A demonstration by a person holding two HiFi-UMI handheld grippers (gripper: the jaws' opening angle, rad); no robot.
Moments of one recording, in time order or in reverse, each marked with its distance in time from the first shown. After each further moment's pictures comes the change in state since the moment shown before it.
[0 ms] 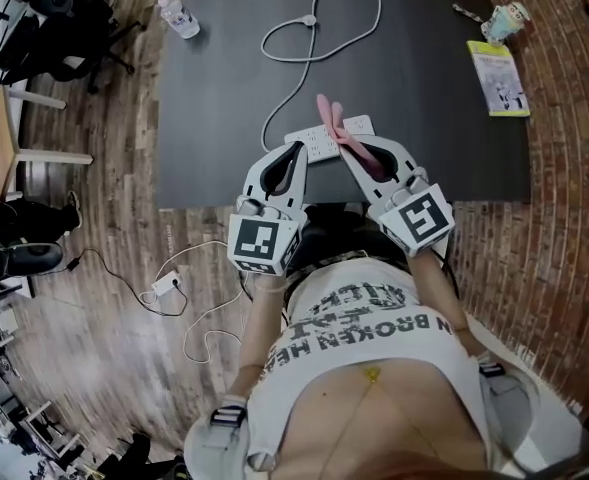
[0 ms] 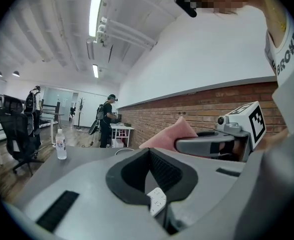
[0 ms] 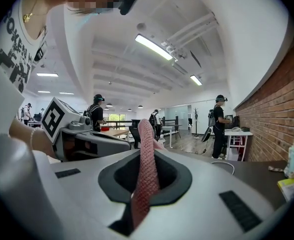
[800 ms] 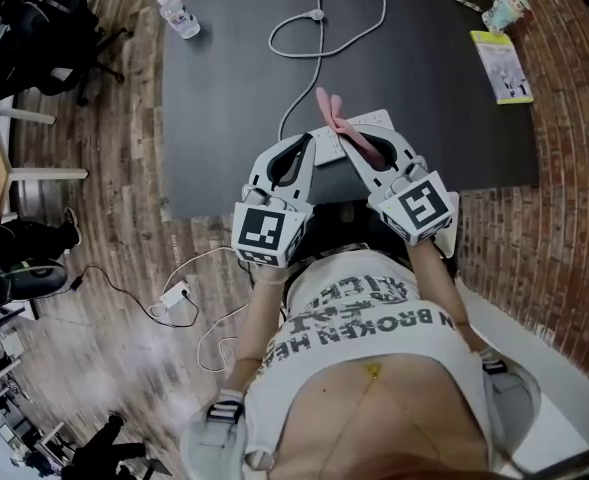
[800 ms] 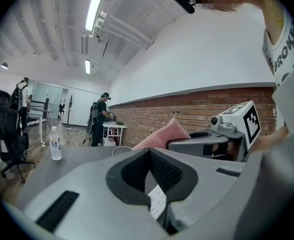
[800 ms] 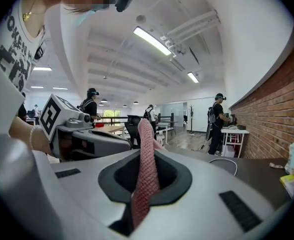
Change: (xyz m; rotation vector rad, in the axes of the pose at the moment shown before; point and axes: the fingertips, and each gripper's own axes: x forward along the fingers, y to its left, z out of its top) left arm -0.007 0.052 -0.014 0.011 0.007 -0.129; right arm 0.064 0.022 -0.017 -0.025 0.052 -0.062
